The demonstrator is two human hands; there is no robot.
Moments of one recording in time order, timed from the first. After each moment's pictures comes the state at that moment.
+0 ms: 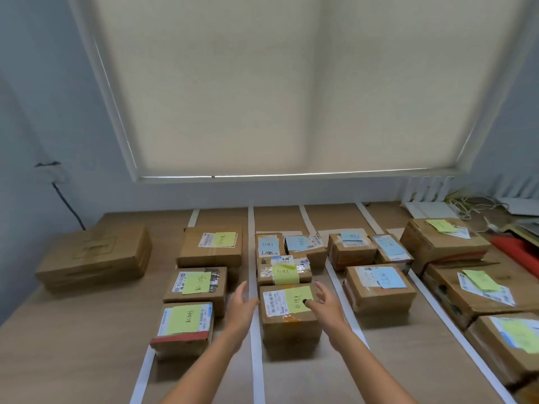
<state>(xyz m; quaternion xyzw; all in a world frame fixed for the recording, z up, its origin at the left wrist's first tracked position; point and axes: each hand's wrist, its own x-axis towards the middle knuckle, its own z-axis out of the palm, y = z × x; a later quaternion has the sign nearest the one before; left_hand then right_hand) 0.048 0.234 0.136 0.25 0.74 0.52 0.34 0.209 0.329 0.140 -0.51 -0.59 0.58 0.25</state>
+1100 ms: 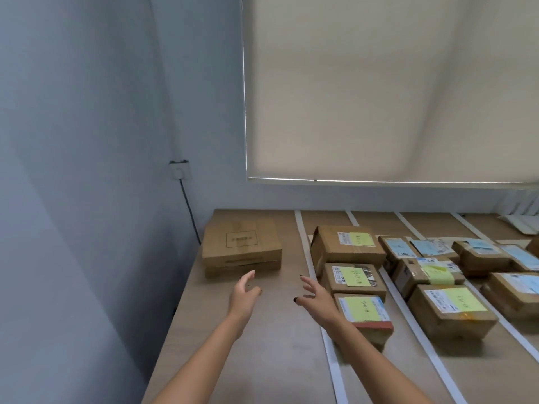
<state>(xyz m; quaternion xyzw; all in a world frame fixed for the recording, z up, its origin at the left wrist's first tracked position) -0.343 -0.066 0.167 0.27 0.73 0.54 0.31 -0.193 0.033 0.169 -0.41 -0.69 0.56 0.18</state>
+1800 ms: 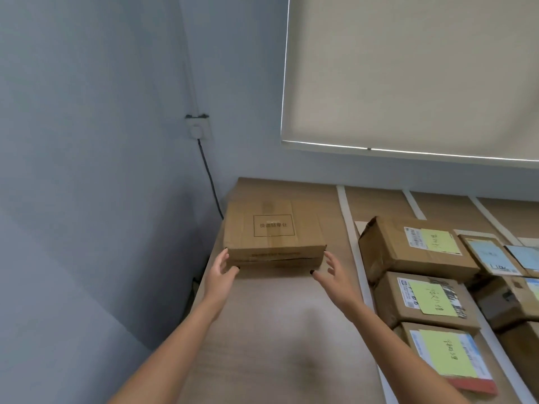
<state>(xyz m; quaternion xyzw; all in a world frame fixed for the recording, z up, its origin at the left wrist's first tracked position) -0.540 -0.015 0.084 0.17 0.76 0.56 0.28 -0.344 0.144 0.097 -0.42 -0.72 0.53 0.16</state>
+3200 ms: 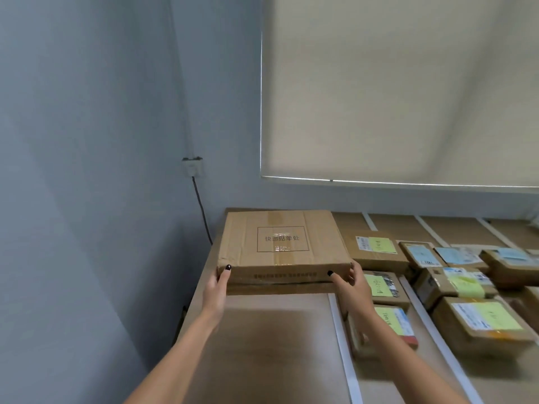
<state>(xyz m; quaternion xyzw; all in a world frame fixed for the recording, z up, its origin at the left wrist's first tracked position) -0.429 -0.090 0.169 0.19 0.69 0.64 0.28 -0.203 0.068 0.187 -0.44 -0.65 0.52 0.34</state>
